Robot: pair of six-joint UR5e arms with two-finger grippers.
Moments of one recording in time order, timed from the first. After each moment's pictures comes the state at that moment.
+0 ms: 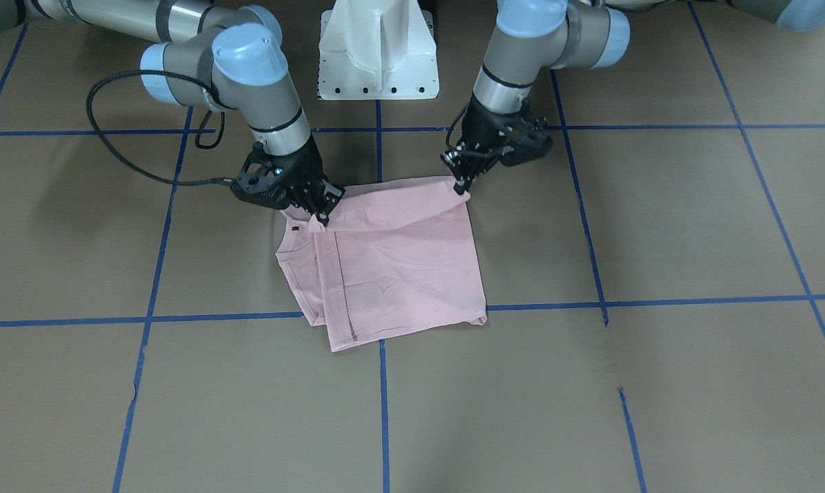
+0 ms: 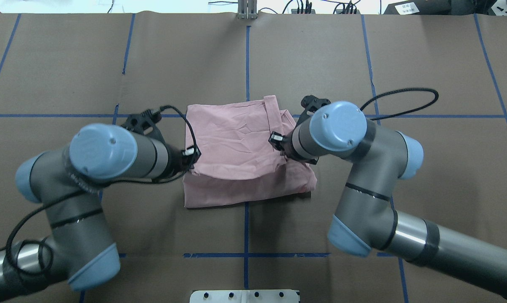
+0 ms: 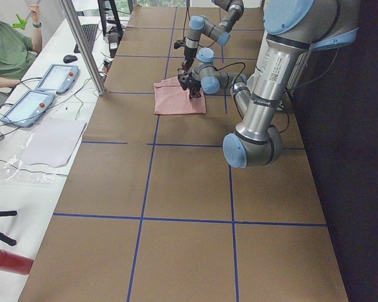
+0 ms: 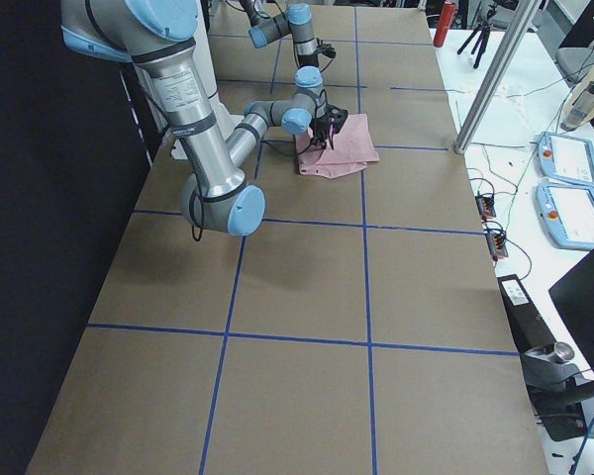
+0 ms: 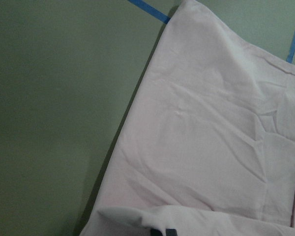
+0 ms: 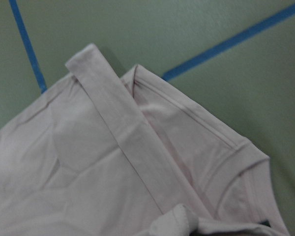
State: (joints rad) left arm -0.55 -2.05 -1.81 -1.86 -1.73 -1.76; right arm 0.56 -0.96 1.64 -1.33 1.77 1.68
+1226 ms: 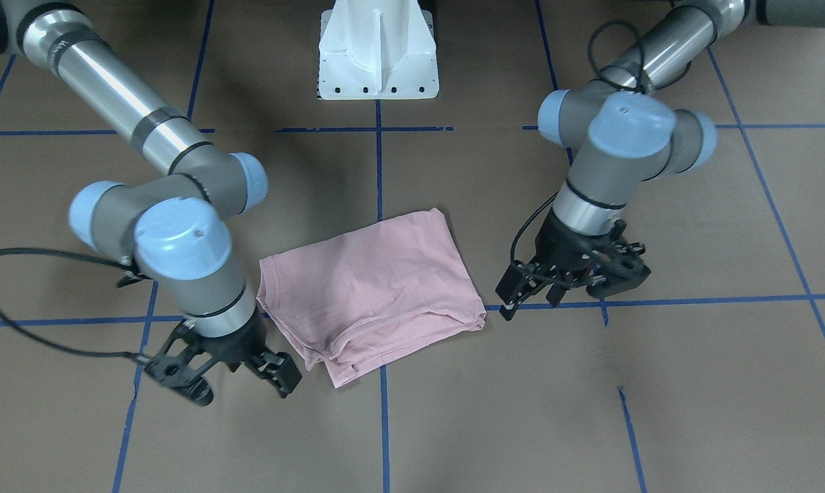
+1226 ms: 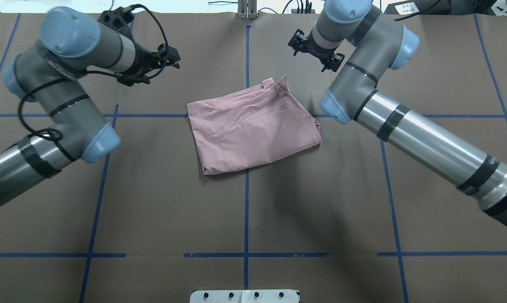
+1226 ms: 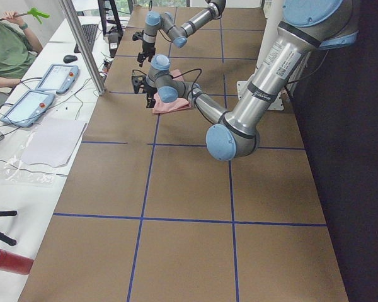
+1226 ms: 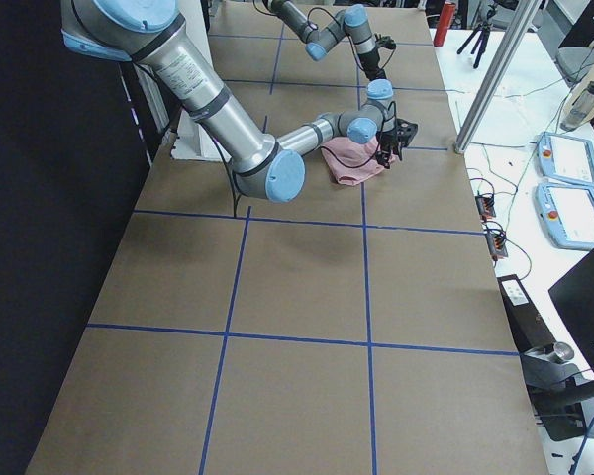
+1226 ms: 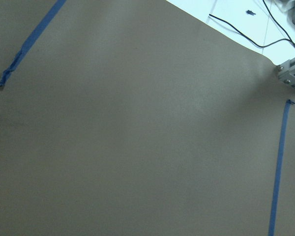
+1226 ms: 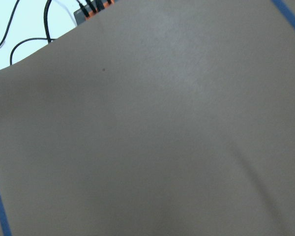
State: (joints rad) left arm -0.86 -2.13 -1.55 -2.10 -1.92 -1.43; right arm 0.88 -0.73 1.12 -1.16 1.94 1.47
